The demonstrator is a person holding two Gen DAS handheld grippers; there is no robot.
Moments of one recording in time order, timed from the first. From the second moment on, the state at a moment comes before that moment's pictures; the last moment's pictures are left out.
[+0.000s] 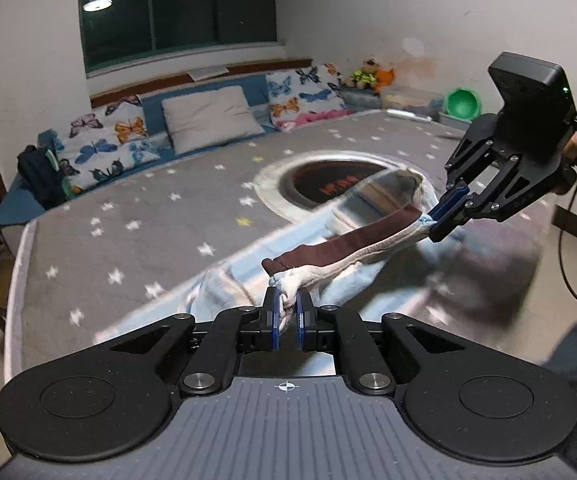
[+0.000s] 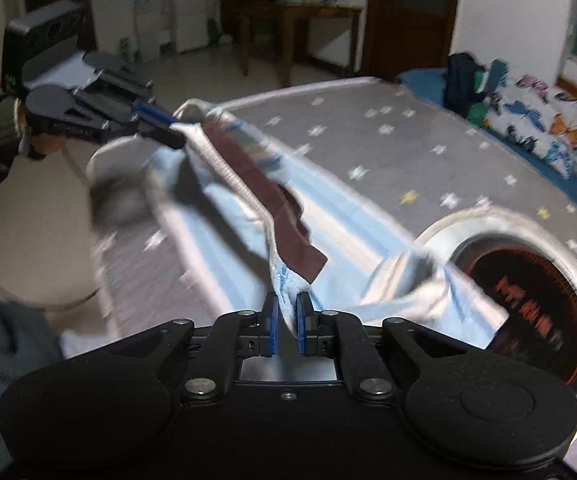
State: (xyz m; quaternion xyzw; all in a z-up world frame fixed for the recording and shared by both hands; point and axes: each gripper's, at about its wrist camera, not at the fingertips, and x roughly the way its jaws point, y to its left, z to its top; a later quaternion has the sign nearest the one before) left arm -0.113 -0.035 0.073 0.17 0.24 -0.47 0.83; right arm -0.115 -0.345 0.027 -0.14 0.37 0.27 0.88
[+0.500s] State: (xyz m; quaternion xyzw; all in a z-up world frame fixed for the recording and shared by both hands) left arm -0.117 -0.028 0.046 0.17 0.28 -0.44 0.84; right arm -0.124 -0.321 0.007 -0.20 0.36 0.25 0.88
